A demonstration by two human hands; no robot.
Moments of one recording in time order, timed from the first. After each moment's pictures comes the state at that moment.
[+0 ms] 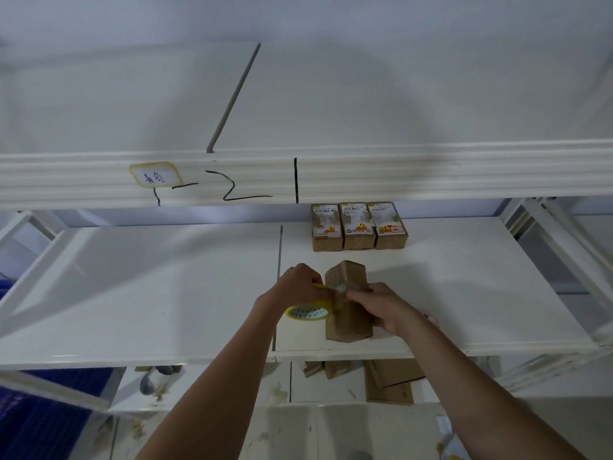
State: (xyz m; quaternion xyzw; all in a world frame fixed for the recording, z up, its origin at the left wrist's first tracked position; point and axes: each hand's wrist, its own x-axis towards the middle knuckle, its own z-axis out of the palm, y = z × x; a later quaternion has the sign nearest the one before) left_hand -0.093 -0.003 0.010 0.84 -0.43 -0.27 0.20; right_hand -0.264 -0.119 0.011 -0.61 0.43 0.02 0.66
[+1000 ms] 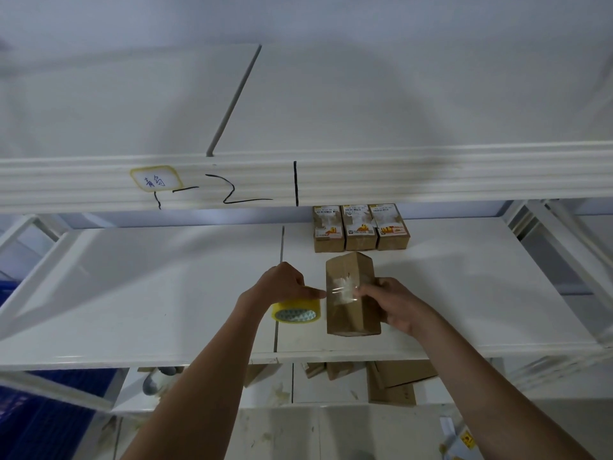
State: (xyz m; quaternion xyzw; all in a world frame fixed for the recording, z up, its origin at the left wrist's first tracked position) left_hand -0.070 0.011 0.019 0.86 -0.40 -0.27 0.13; right_hand -0.276 -0.131 0.024 -0.58 0.37 0.01 0.72
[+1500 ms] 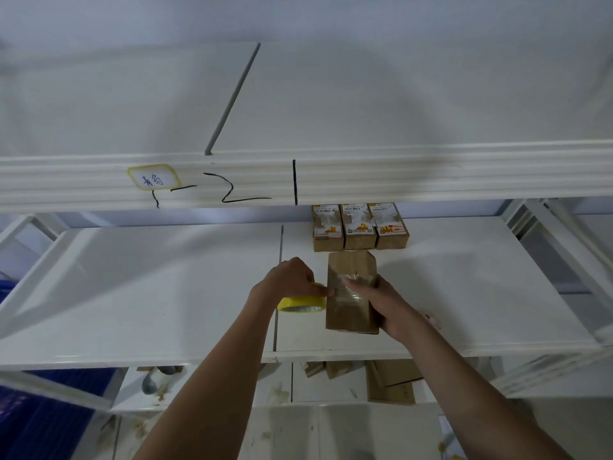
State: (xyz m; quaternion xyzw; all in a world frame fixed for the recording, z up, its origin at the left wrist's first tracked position) left_hand -0.076 -0.006 0.023 0.85 -0.43 -0.28 0.11; right_hand -0.267 -0.112 0.021 -0.53 0.38 -0.06 0.76
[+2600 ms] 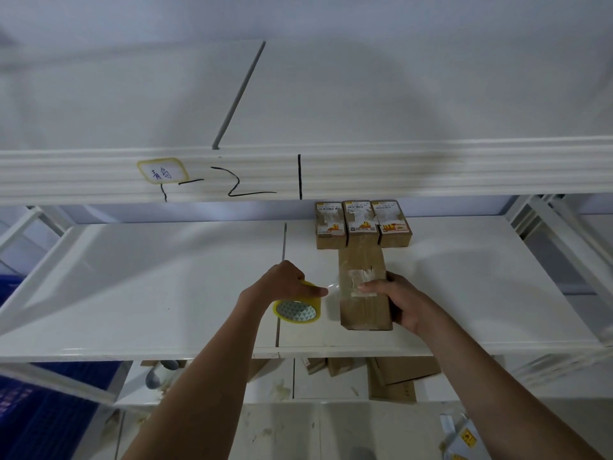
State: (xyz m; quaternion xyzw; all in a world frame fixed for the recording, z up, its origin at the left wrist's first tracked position) left_hand -0.073 0.018 0.019 0.86 -0.39 -0.29 0.13; right_hand -0.283 -0.129 0.032 -0.53 0.36 -0.03 0.76
